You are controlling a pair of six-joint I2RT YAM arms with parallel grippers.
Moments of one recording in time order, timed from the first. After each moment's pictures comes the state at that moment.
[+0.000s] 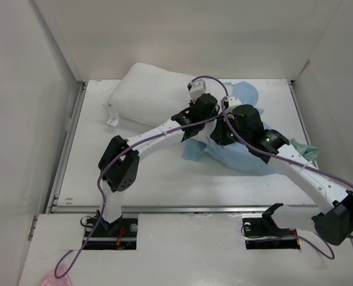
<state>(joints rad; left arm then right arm) -0.86 1.97 1.66 -0.15 -0.47 -0.82 0.59 1.20 1.11 -0.48 -0.03 0.33</state>
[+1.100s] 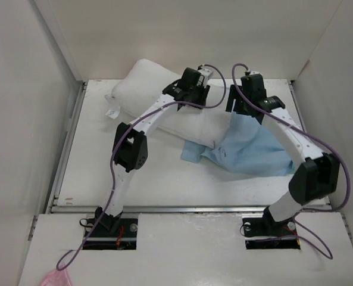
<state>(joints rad) -0.62 2.29 2.17 -0.58 0.09 -0.12 0.31 1.51 1.44 -0.59 0.23 0.36</state>
